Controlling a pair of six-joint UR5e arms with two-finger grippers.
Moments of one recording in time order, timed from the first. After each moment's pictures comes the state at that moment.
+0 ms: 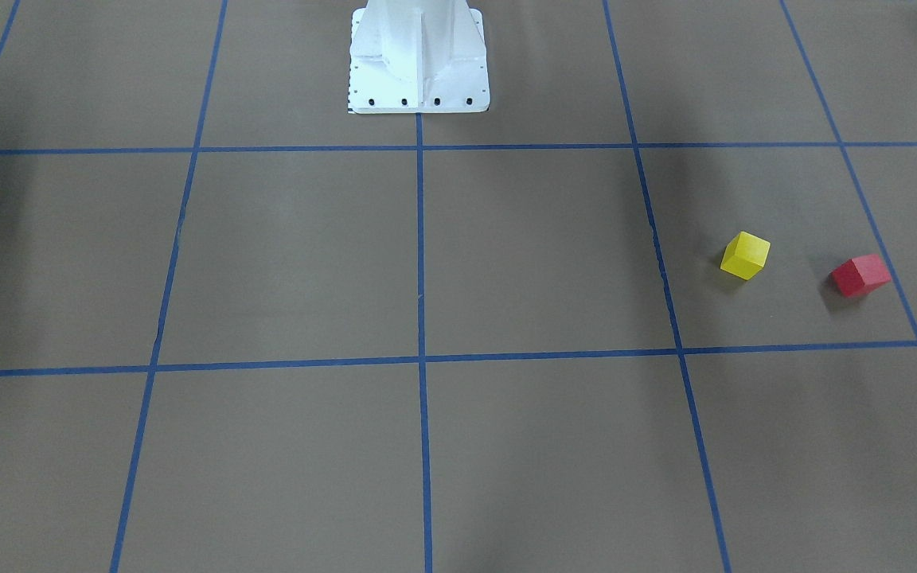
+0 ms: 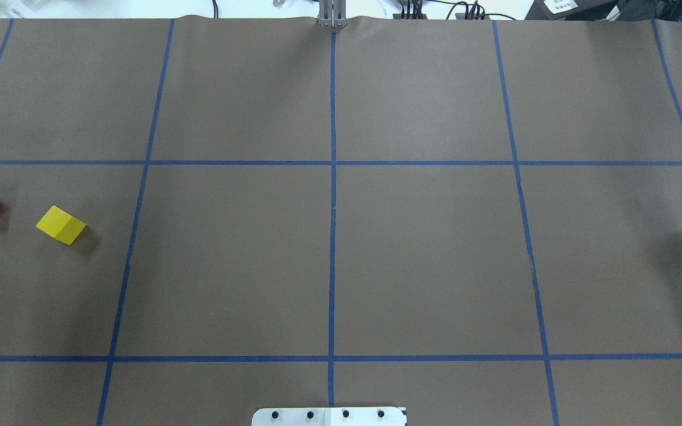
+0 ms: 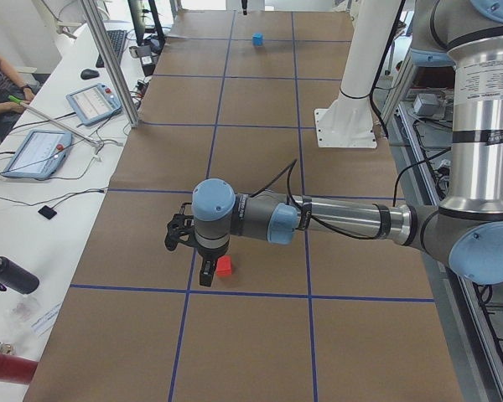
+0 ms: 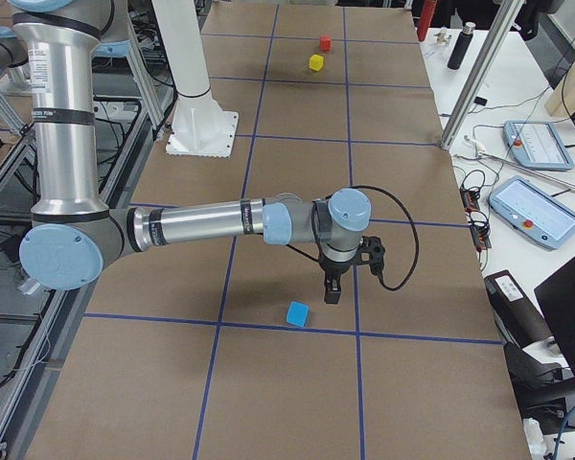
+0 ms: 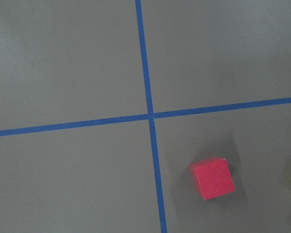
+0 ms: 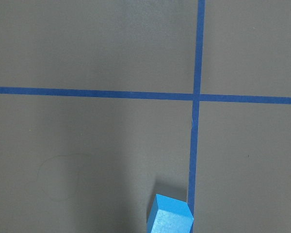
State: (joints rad) left arm -1.59 -1.52 -1.72 -1.66 -2.37 0.00; right arm 1.45 -1.57 1.72 -1.64 2.33 0.11
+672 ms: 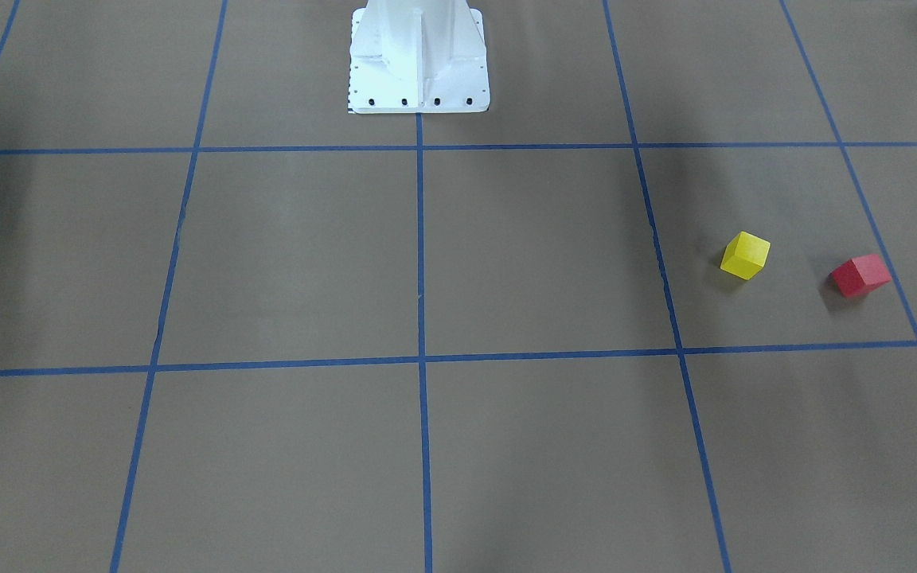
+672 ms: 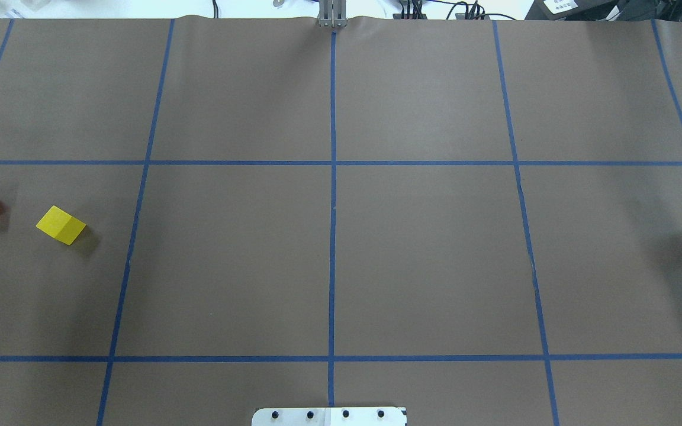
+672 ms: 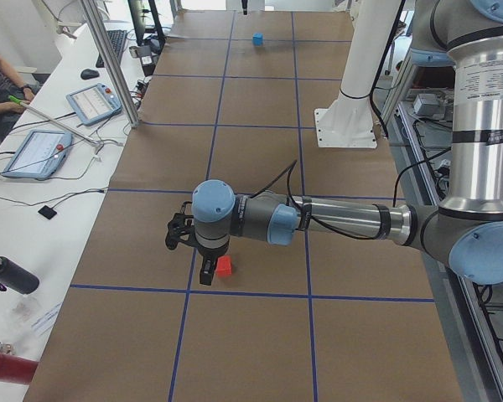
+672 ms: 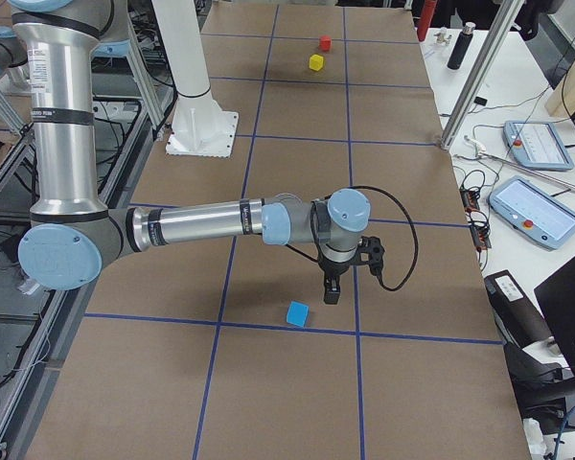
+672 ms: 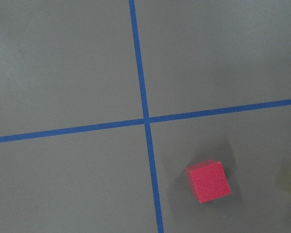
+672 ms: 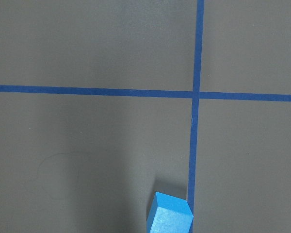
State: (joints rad) left arm -1.59 -1.51 -1.72 -1.67 -2.40 0.01; right arm 1.45 -1.57 1.72 -1.64 2.34 0.11
